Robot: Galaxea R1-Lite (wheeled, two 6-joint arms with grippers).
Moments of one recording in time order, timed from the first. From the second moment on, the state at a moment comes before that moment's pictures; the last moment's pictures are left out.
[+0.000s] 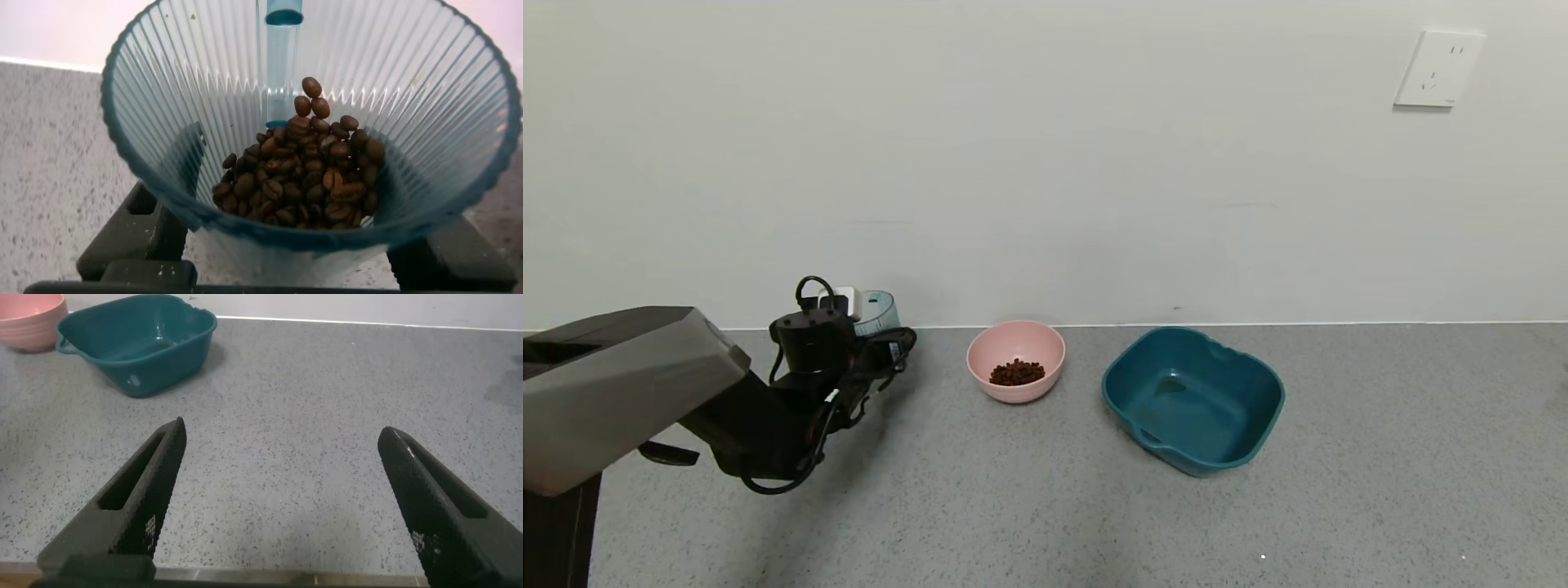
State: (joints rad) left arm -0.07 2.28 -0.97 -1.15 0.21 -0.05; right arm 0.00 0.00 0.00 0.00 0.00 0.00
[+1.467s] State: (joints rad) left arm -0.11 2.37 -0.95 -1.19 0.30 -0.11; right arm 0.00 0.00 0.00 0.00 0.00 0.00
